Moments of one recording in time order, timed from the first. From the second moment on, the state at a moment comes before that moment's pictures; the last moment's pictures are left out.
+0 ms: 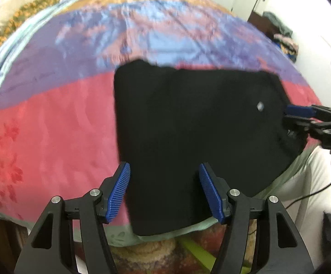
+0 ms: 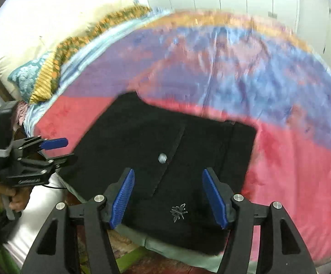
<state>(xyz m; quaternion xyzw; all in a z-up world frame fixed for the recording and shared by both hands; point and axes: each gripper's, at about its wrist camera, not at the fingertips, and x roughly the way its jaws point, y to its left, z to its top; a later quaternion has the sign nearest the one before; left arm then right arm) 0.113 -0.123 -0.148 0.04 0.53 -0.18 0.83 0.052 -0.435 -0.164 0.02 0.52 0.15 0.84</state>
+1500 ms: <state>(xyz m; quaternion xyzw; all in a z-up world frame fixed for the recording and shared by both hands) 0.129 -0.030 -0.131 -0.05 0.54 -0.12 0.83 0.018 -0.562 -0.175 0.31 0.50 0.10 0.80</state>
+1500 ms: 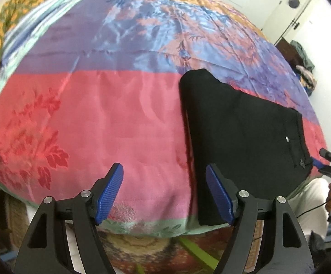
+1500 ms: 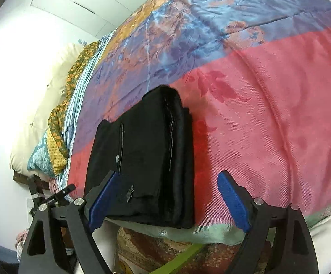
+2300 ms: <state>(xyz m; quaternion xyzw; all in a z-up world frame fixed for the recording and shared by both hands) 0.158 -0.069 -0.190 -0.16 0.61 -0.26 0.73 0.059 -0.545 -0.227 0.32 0.55 0.24 0.74</state>
